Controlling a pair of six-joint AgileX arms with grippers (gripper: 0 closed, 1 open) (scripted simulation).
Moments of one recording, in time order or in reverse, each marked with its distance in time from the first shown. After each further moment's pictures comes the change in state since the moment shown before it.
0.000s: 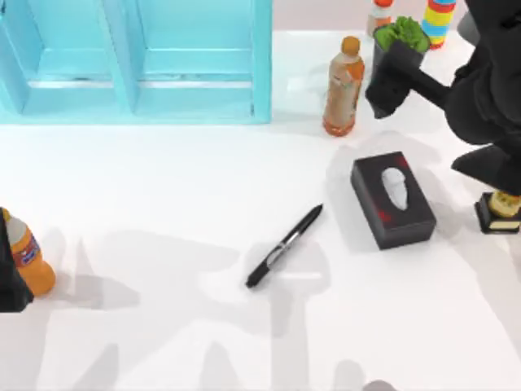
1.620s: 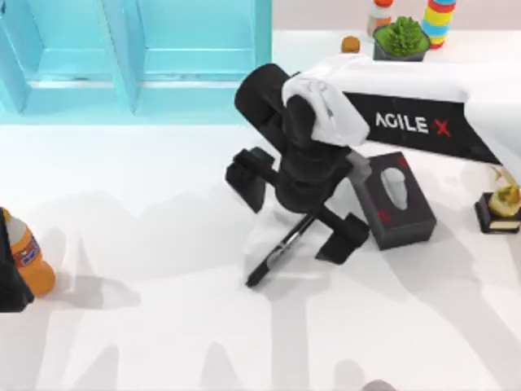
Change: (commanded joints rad) left arm 0.000 0.000 0.000 0.000 0.000 0.000; right arm 0.198 0.834 0.432 -0.056 -0.018 0.435
